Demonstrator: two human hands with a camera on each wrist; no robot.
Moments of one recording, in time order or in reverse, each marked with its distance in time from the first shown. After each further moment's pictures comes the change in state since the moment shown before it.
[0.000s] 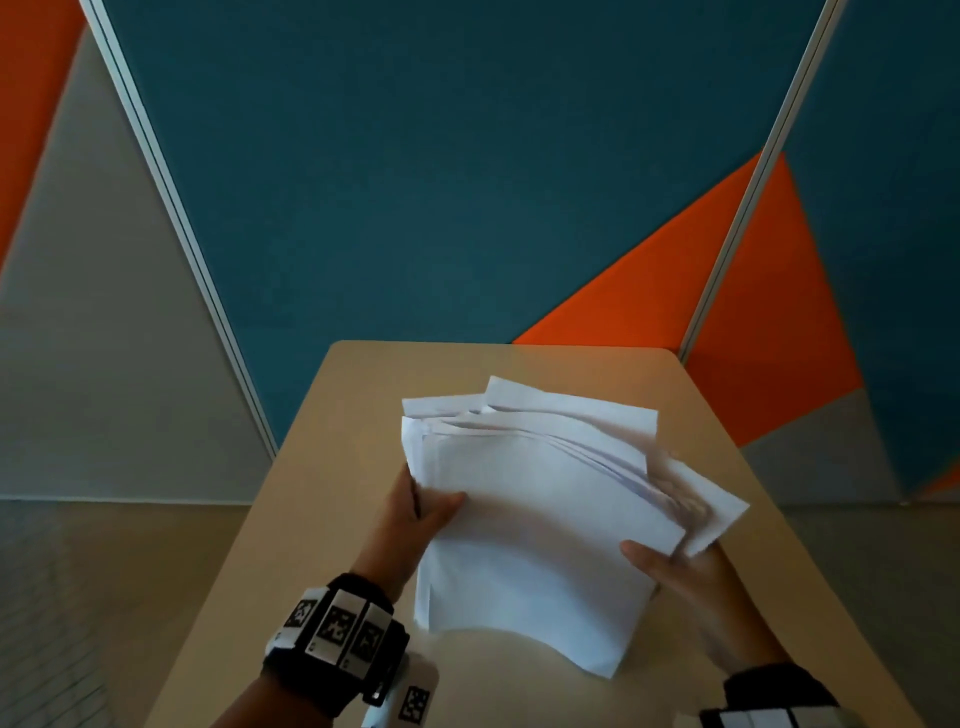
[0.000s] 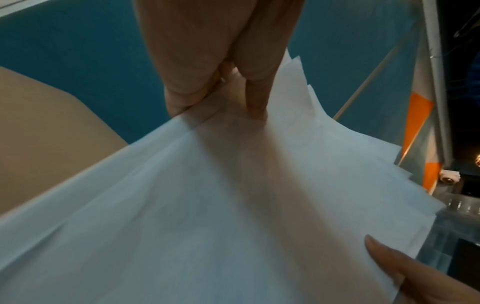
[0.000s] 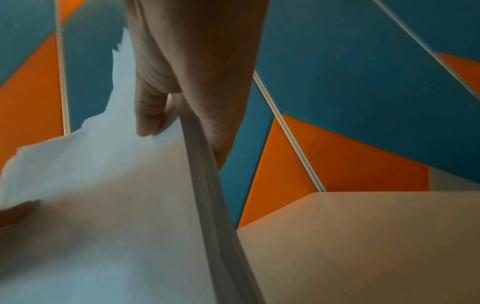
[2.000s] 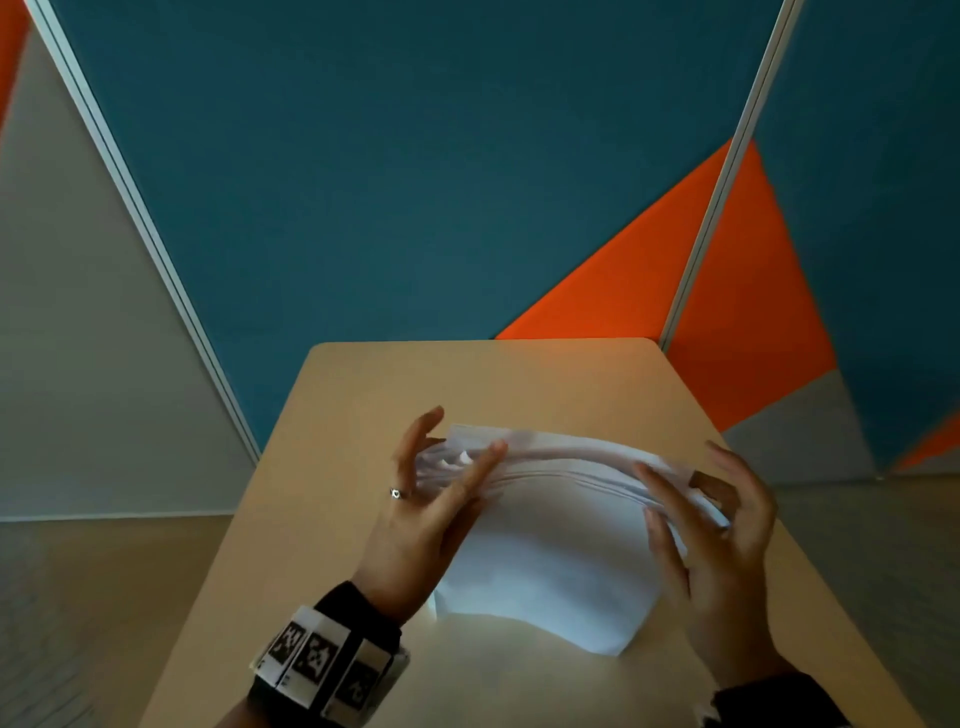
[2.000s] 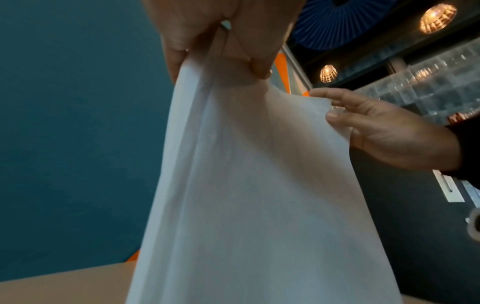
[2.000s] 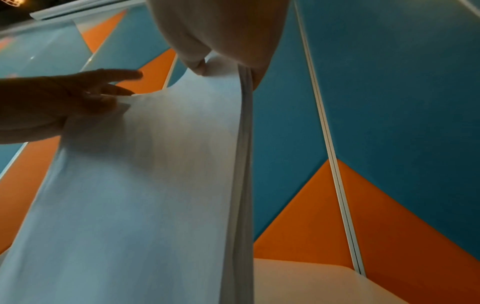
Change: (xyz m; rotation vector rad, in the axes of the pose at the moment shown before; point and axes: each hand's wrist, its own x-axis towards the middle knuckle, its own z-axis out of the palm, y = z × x) left_hand -0.019 0.035 0.021 0.901 0.061 0.950; right_hand -0.021 -0.030 0.015 -0.848 0.384 -0.690
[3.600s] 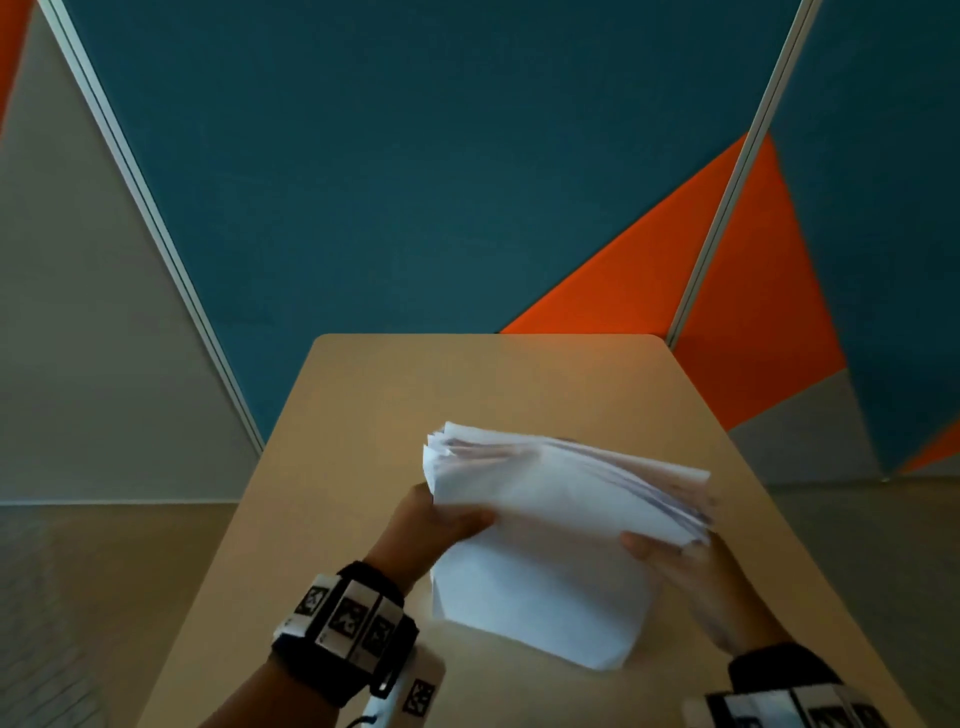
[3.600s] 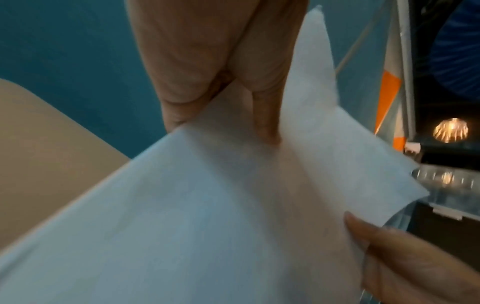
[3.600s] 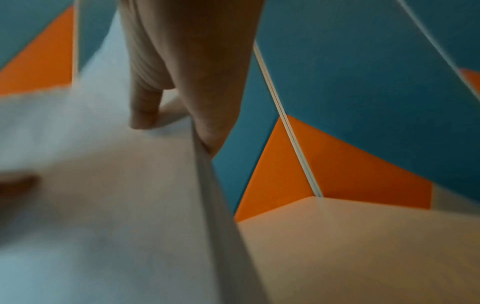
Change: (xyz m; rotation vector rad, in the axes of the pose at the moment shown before) left_hand -0.006 -0.017 0.019 -0.768 -0.274 -0.992; right_hand -0.013 0.049 0.016 0.750 -0.390 0.817
